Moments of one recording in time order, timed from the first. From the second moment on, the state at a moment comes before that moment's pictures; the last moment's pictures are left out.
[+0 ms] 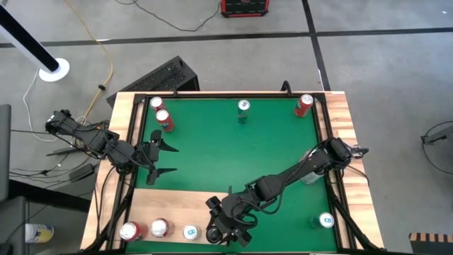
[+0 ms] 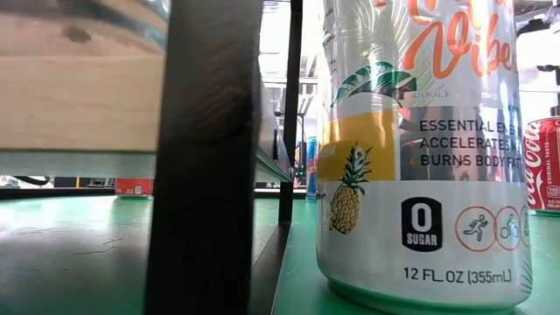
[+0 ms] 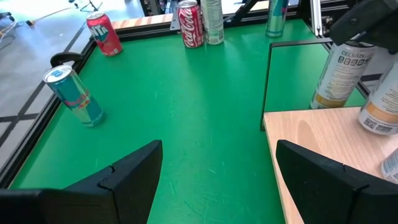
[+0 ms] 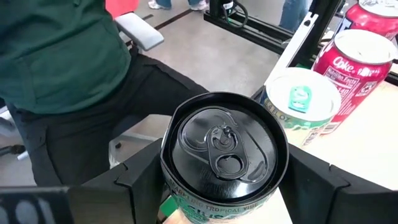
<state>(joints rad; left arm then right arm) -0.44 0.68 0.74 -0.46 -0.45 -0.10 0.45 2.02 1.70 -0.18 -0.26 -0.13</state>
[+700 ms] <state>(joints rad) -0.44 0.68 0.74 -0.46 -0.45 -0.10 0.45 2.01 1.70 -0.18 -0.26 -0.13</state>
